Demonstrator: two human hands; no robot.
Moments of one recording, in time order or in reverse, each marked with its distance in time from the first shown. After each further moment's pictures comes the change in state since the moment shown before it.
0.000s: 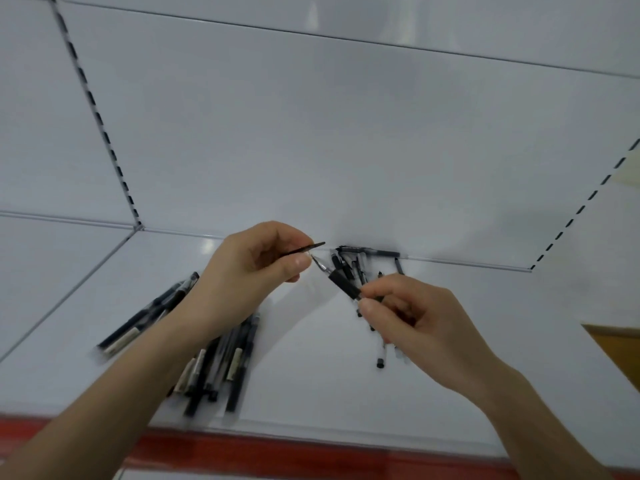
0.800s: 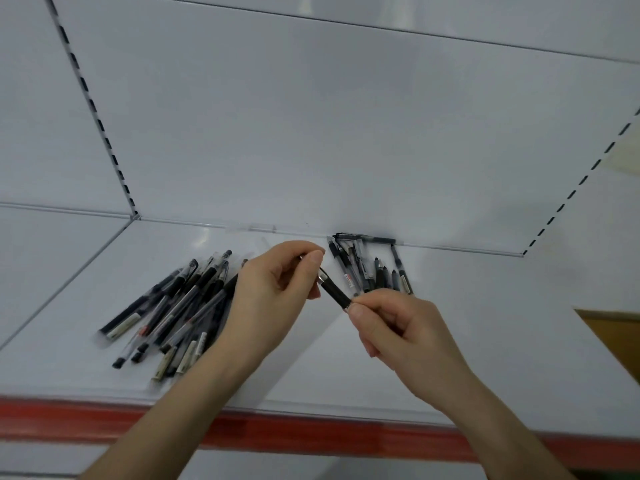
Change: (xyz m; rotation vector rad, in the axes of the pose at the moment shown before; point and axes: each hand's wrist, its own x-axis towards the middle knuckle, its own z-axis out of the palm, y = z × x) left_hand -0.024 -0.007 0.041 0.049 0.214 0.051; right_hand -0.021 0.004 0.024 0.150 0.016 0.118
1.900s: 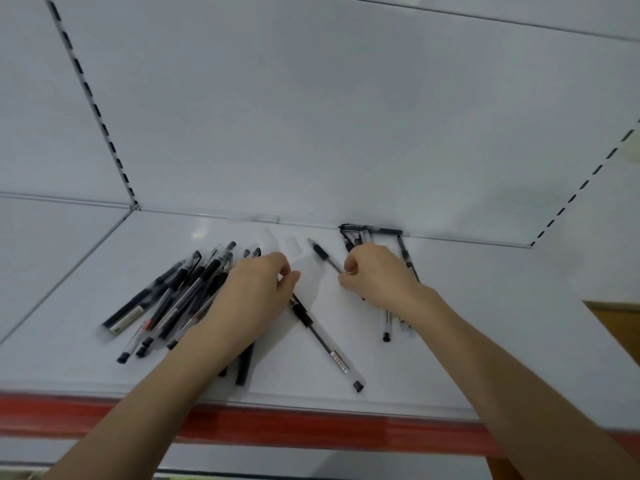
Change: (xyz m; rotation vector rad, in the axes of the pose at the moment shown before) left_hand 0.020 -0.045 -0.021 0.758 -0.216 -0.068; right_hand 0.094 0.038 0.011 -0.827 -0.134 0.193
